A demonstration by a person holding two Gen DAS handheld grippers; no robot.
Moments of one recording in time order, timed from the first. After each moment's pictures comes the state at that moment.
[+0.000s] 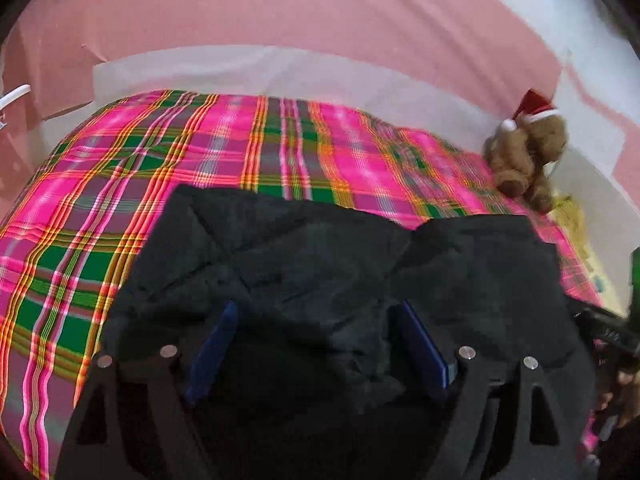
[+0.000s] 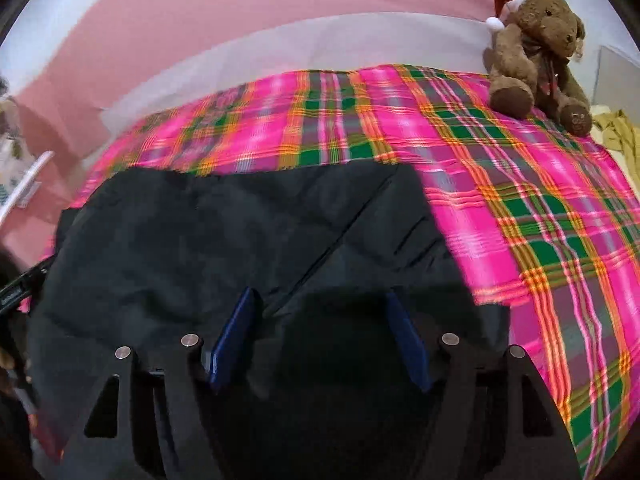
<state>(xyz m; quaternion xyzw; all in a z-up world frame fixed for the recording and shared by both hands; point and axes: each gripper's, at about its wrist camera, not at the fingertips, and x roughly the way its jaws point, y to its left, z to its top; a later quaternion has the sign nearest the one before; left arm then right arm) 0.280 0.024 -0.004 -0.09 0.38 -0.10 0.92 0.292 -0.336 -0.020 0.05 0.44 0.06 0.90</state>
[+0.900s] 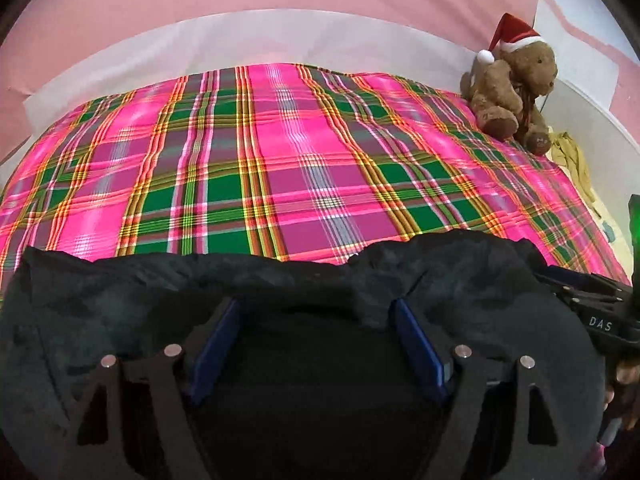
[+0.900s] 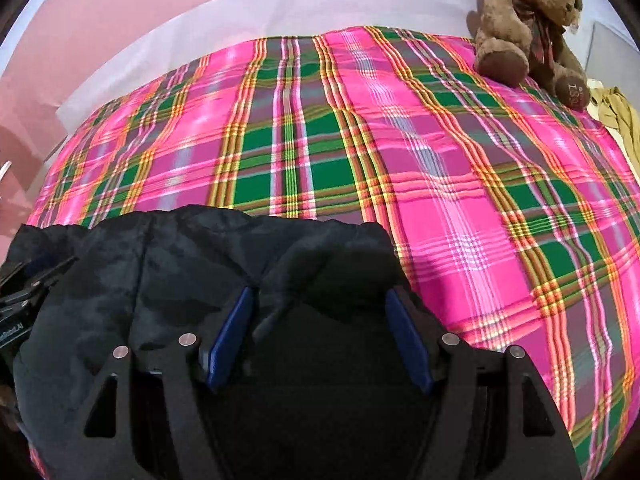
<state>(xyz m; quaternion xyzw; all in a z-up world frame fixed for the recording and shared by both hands) 0.348 -0.090 -0.028 -0.01 0.43 -0.15 0.89 0.345 -0.352 -0.057 0.05 0.48 0.02 0.88</state>
